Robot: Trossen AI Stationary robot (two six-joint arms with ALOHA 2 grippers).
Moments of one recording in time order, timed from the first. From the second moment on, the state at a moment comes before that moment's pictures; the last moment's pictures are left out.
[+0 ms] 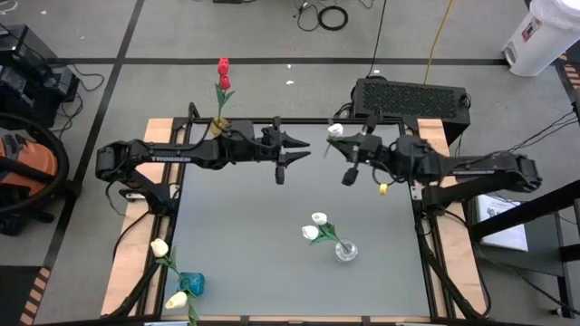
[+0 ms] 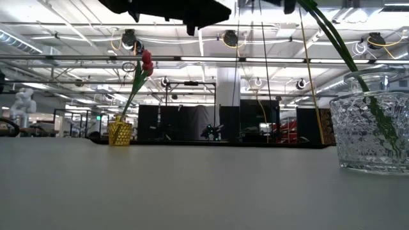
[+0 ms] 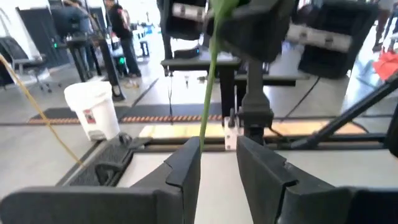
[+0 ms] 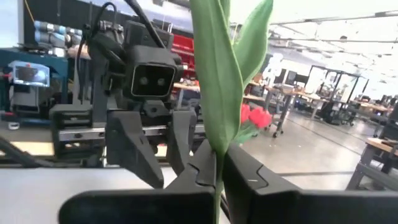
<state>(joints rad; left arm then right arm) 0.21 1.50 1.09 0.37 0.15 0.11 -0.07 1.03 0.81 0.34 0.29 -0.23</state>
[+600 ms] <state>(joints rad) 0.26 1.29 1.09 -0.04 0.04 0.11 -0.07 0.57 0.79 -0.26 0.29 -0.11</state>
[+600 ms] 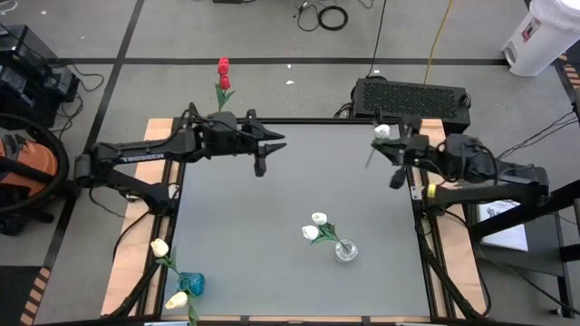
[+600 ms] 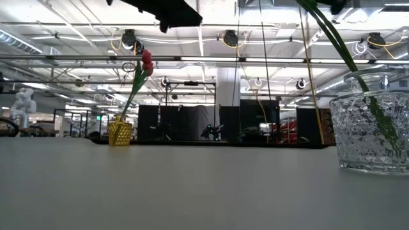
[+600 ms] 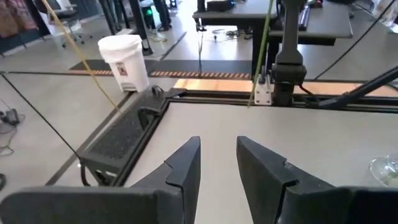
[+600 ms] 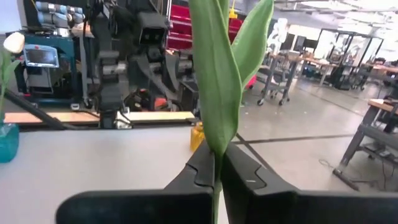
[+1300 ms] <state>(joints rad) 0.29 1.05 0.96 -0.21 0.04 0.06 -0.07 0.06 0.31 -0.11 0.12 0.04</state>
